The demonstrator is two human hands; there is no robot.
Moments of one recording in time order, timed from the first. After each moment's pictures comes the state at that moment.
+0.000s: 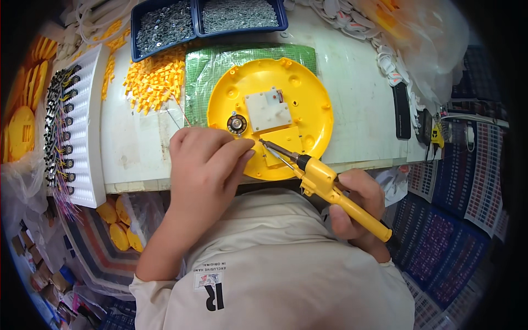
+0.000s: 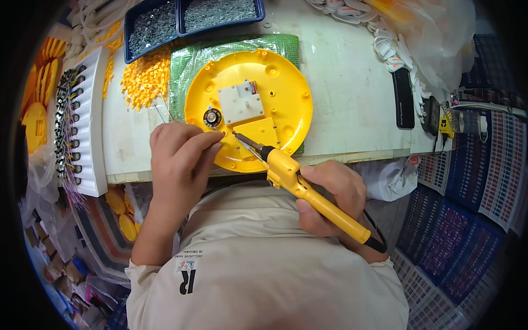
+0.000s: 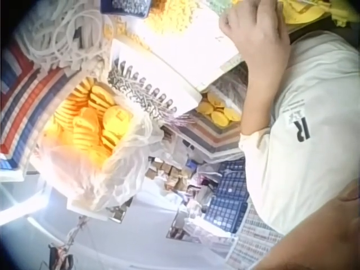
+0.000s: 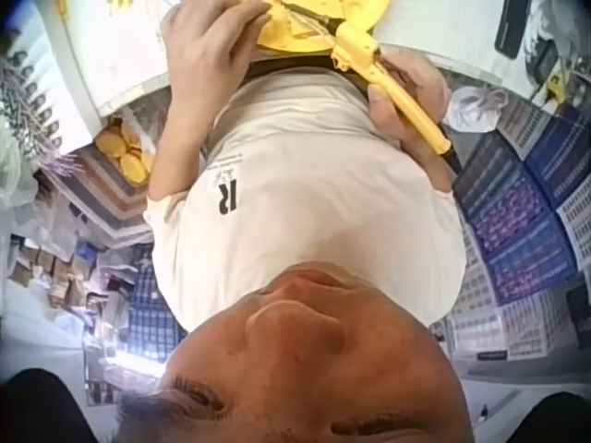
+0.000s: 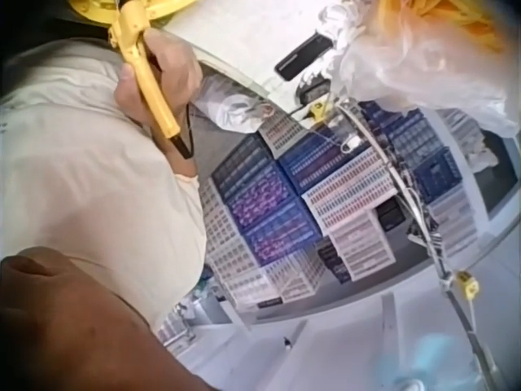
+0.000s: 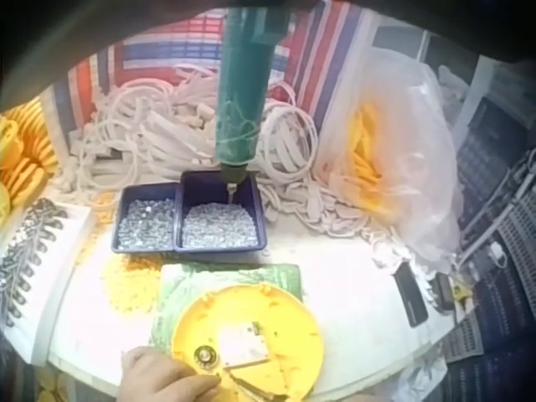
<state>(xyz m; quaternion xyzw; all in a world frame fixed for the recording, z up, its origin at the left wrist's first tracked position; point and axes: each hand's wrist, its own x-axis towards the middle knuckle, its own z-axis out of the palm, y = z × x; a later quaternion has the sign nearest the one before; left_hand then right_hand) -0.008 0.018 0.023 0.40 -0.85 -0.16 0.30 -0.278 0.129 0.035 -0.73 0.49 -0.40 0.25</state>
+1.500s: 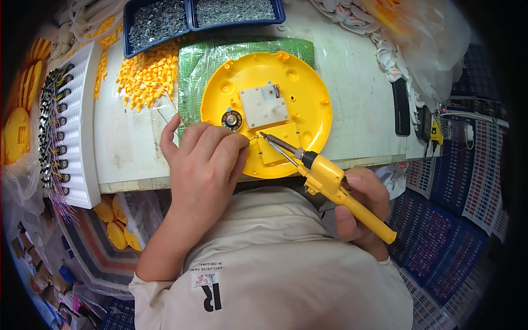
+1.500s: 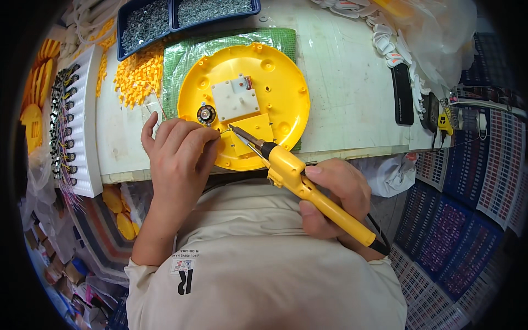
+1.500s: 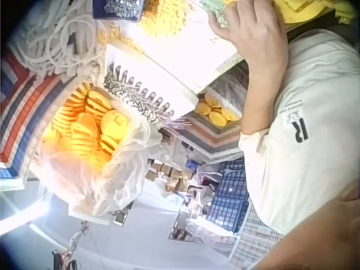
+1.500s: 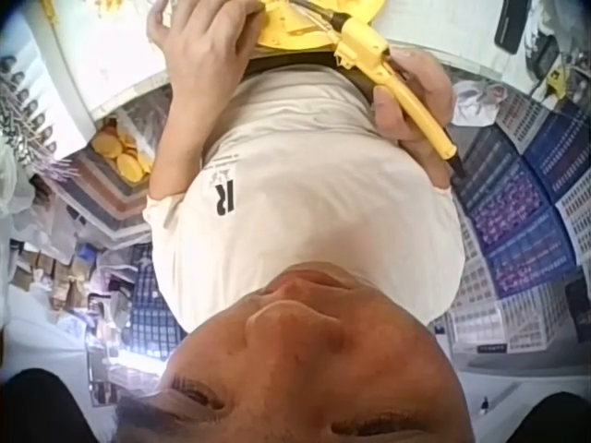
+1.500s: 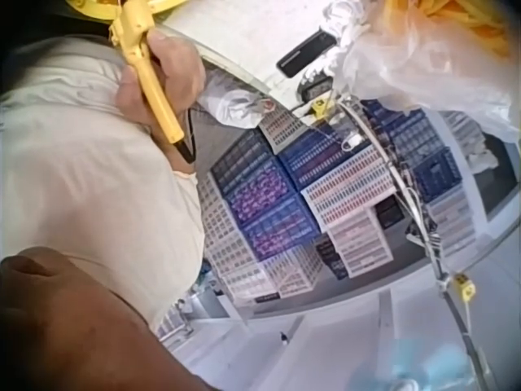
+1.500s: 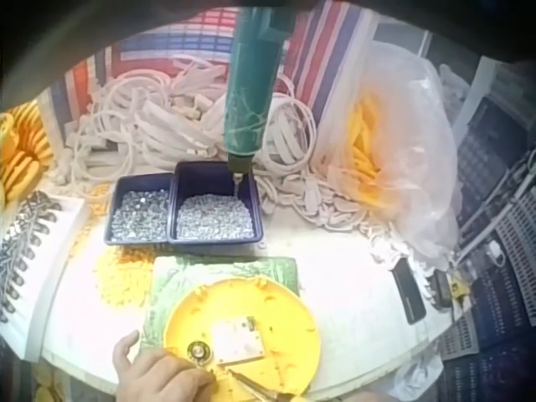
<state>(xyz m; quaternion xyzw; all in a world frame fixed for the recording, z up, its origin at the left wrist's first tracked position) -0.015 0.024 0.012 0.45 -0.85 -0.09 0.26 -0.276 0.122 0.032 -0.72 0.47 -0.48 0.18</state>
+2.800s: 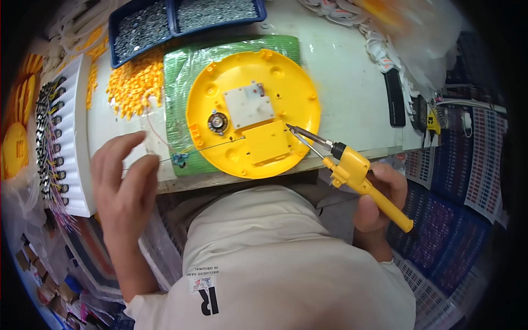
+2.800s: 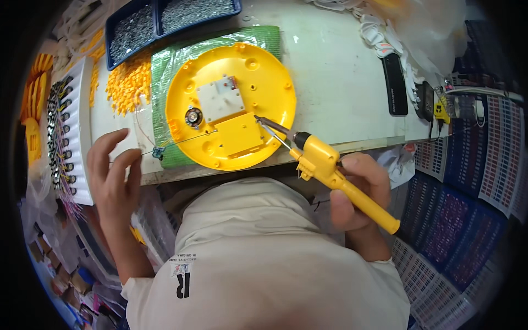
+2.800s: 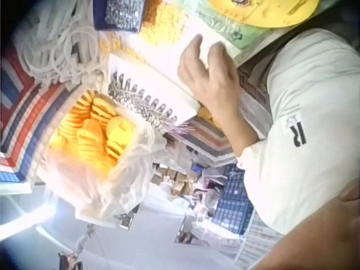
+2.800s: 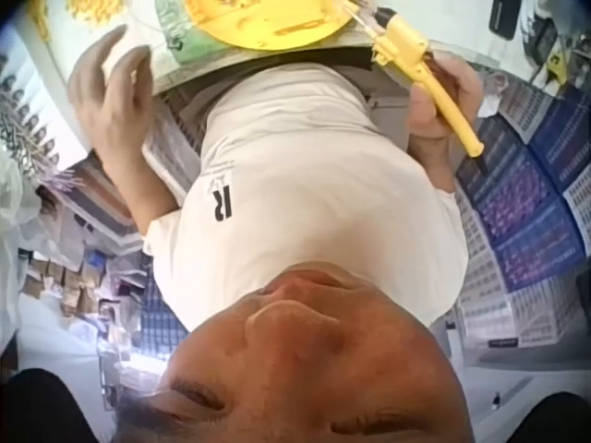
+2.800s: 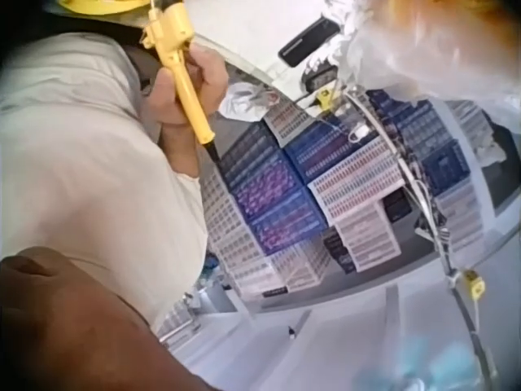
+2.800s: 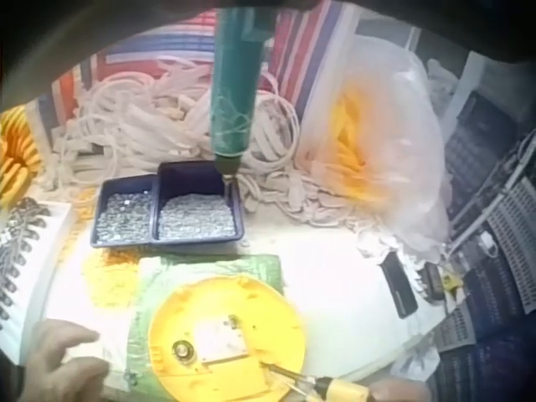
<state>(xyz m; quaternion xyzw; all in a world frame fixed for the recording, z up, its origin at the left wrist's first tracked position) 0.074 0.008 0.050 0.42 -0.89 -0.01 0.19 -0.301 0.158 0.031 -0.60 0.55 -0.53 0.24</state>
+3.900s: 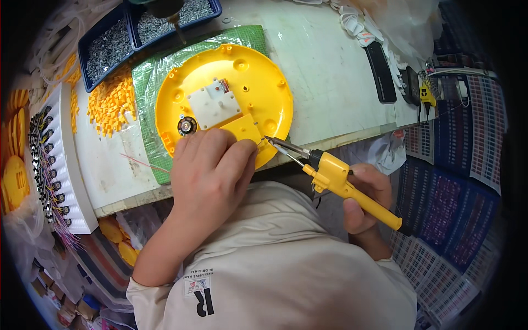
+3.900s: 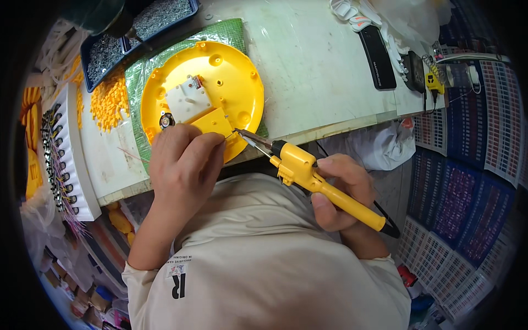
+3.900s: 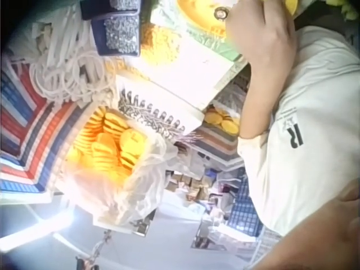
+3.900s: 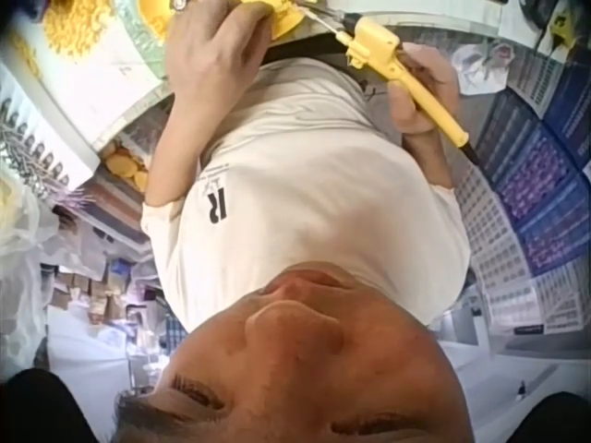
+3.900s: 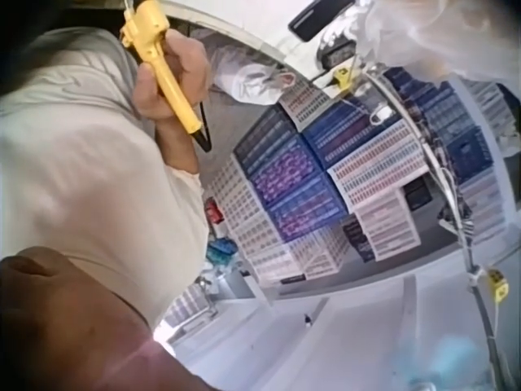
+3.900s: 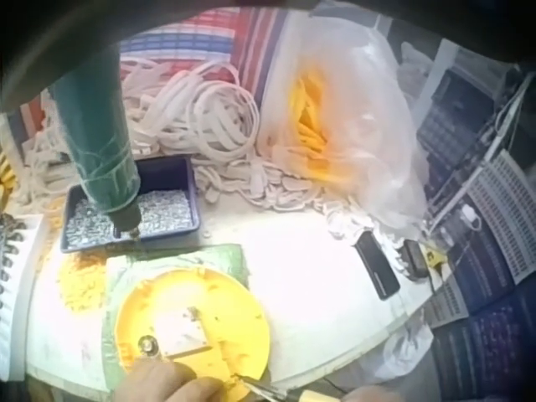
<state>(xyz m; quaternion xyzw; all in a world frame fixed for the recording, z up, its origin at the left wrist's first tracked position) -0.061 0.026 0.015 0.33 -0.88 -0.15 0.29 -0.304 0.183 0.016 -0.59 0.56 -0.54 0.21</state>
